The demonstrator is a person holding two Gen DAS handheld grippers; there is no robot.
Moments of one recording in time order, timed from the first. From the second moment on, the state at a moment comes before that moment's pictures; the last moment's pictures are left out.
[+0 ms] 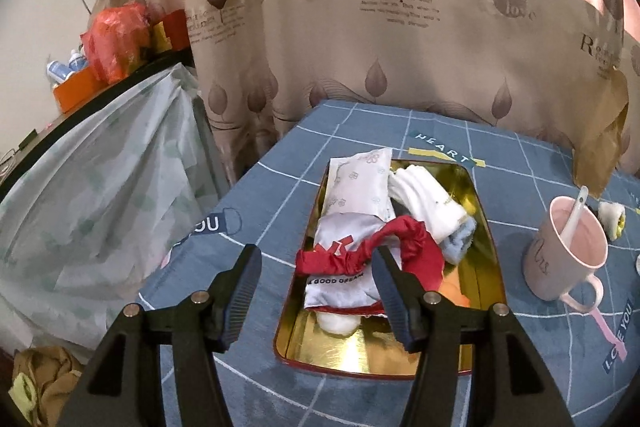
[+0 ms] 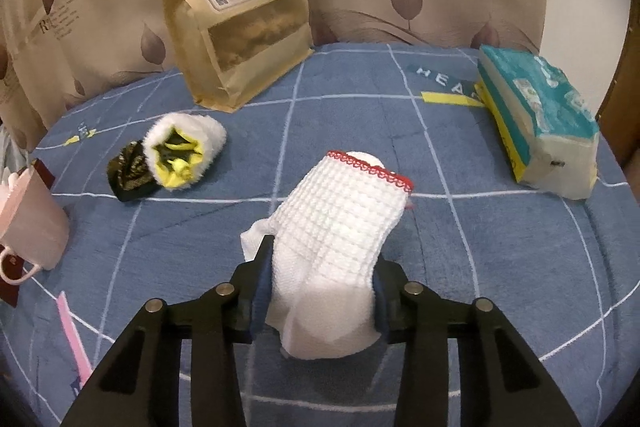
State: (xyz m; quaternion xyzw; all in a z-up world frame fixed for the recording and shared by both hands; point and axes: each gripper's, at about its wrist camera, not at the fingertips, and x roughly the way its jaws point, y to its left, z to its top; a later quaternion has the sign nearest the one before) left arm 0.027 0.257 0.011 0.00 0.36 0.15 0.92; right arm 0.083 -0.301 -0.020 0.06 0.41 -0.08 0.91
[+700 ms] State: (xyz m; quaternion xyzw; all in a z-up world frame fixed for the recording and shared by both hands) left arm 0.014 0.306 0.011 -0.08 0.34 0.23 0.91; right arm 0.089 -0.085 0.089 -0.02 0.35 0.15 0.92
